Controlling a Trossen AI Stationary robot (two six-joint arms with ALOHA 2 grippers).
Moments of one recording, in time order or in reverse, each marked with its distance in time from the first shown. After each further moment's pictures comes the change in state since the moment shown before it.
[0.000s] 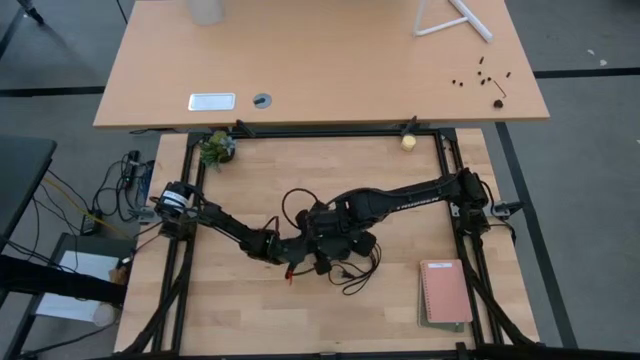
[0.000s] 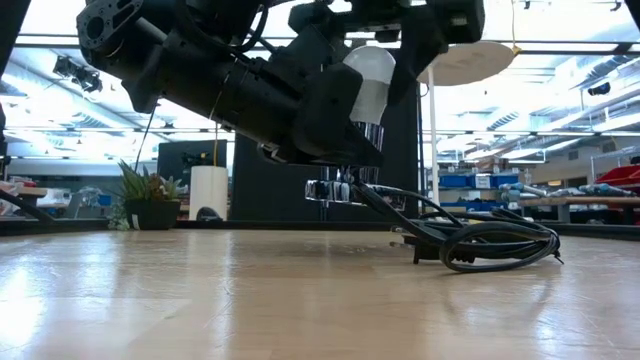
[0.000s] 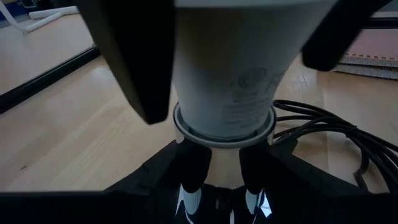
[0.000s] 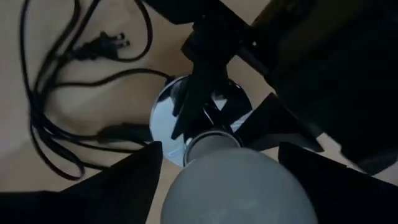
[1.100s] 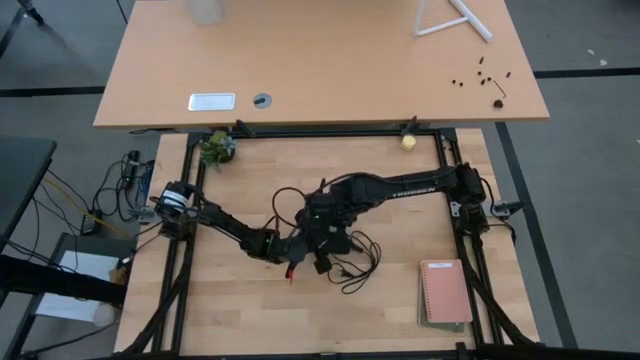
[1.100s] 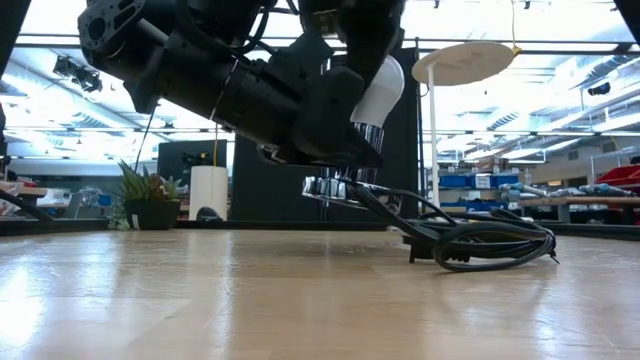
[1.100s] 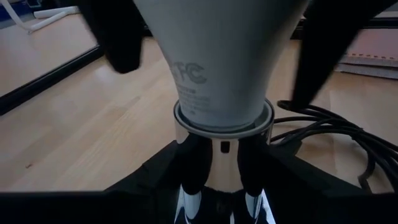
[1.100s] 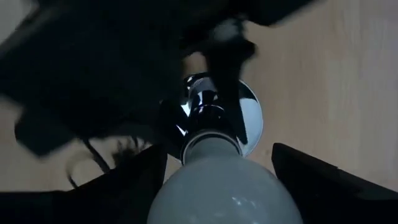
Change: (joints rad) left arm 0.001 0.000 -0.002 -0.002 -0.006 -0.001; right arm -0.093 0.000 -0.001 0.005 -0.090 1.042
